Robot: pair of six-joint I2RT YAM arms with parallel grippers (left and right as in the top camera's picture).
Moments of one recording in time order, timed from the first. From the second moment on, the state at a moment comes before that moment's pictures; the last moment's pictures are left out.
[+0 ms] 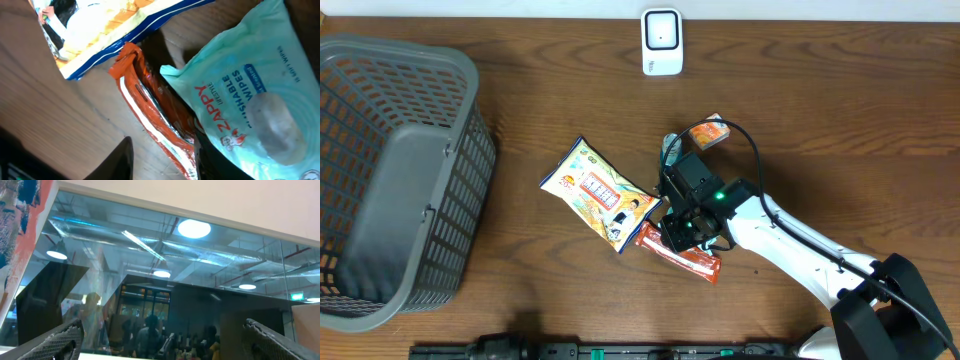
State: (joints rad) left arm 0.11 0.02 1.13 -0.34 0.17 -0.33; right arm 0.67 1.61 0.98 -0.71 -0.26 0.28
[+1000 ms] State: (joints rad) left arm 0.11 0.02 1.13 -0.34 0.17 -0.33; right arm 0.62 1.71 0.86 -0.57 -0.45 0.18
